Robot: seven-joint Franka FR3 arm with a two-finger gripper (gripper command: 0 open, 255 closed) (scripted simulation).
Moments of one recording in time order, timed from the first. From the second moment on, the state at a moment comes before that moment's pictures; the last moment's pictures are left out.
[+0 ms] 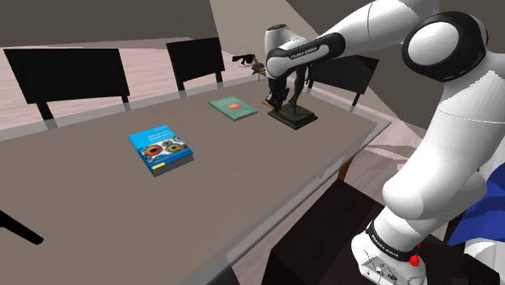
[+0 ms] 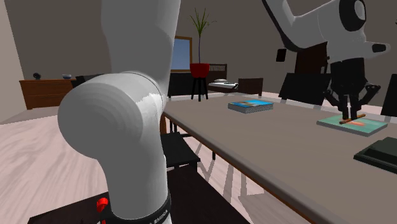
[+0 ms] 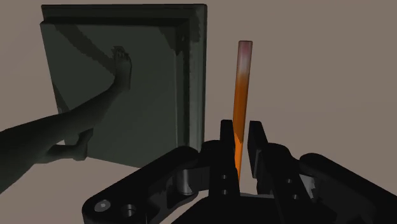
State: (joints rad) arm -0.48 0.21 0.35 -1.85 -0.34 2.02 0.07
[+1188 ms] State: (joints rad) arm -0.48 0.28 0.34 -1.92 -0.39 2.16 0.12
